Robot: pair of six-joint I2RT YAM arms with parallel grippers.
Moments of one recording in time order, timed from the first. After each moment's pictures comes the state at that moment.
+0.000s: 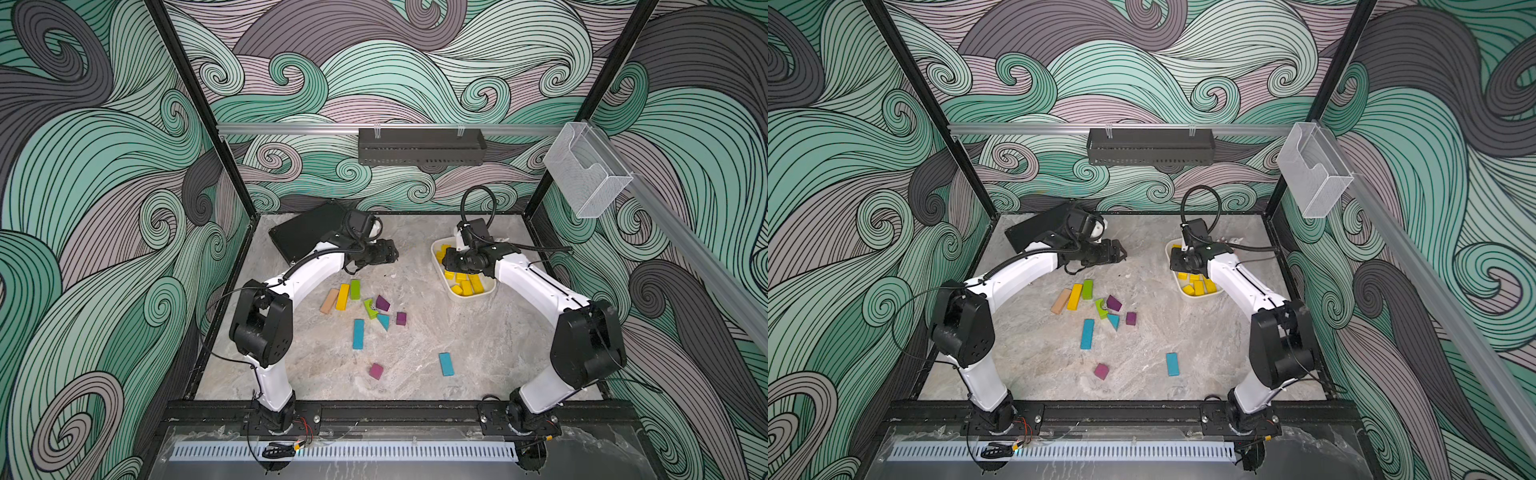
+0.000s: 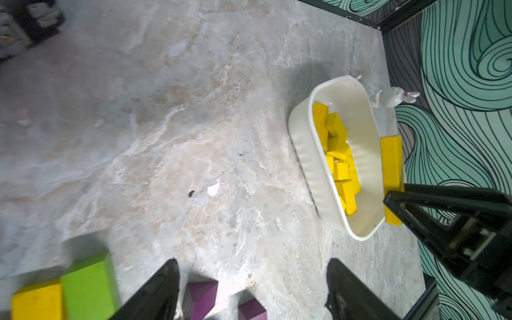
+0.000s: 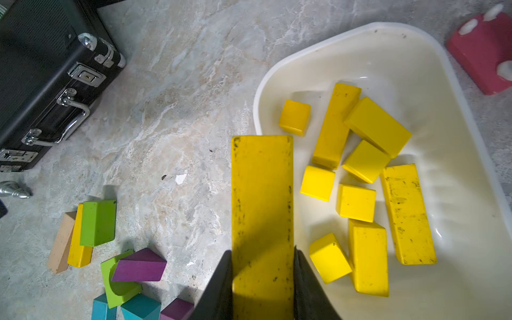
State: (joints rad) left arm -0.52 1.82 1.52 -0.55 0.23 -0.53; right arm 0.32 1.61 1.25 -0.58 -0.05 0.35
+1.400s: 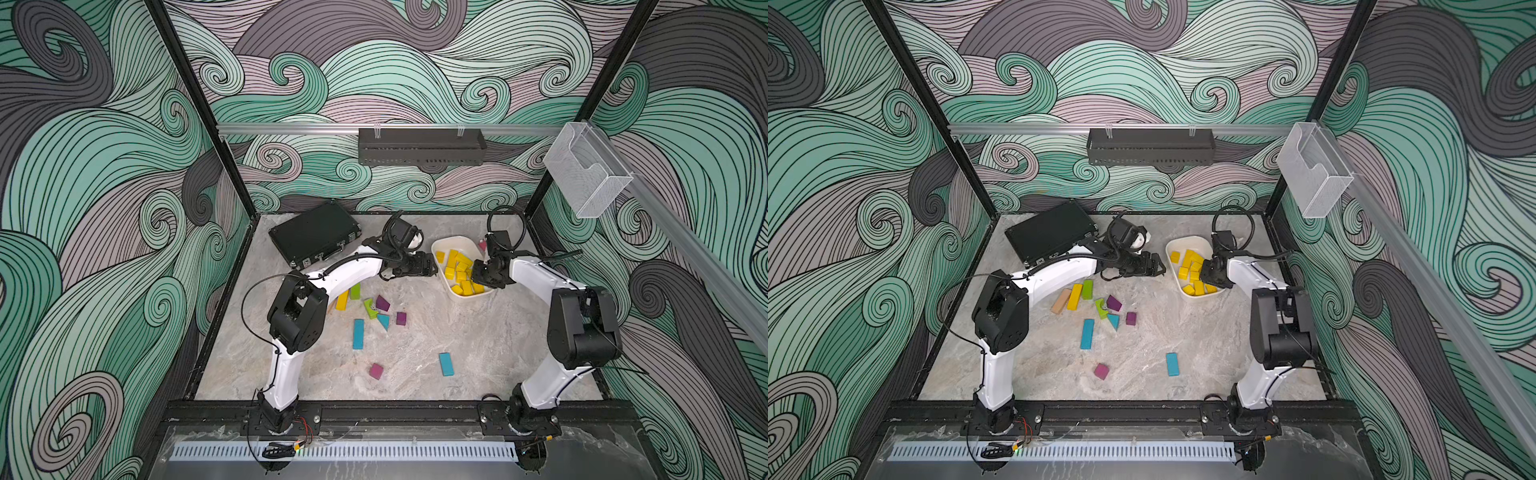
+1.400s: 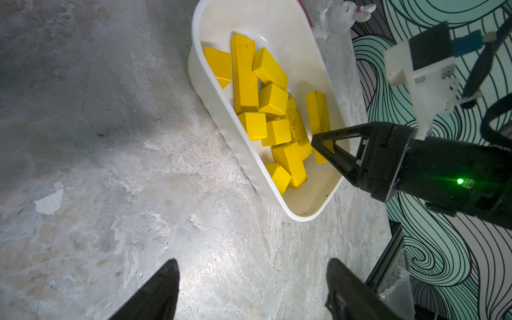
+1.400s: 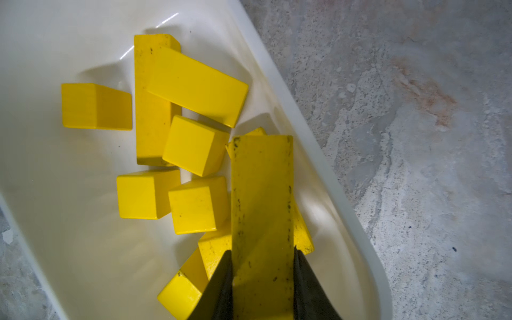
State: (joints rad) left arm -0.69 2.02 1.69 -0.54 0.33 -0.56; right arm 0.09 1.73 1.14 -0.57 0.00 0.35
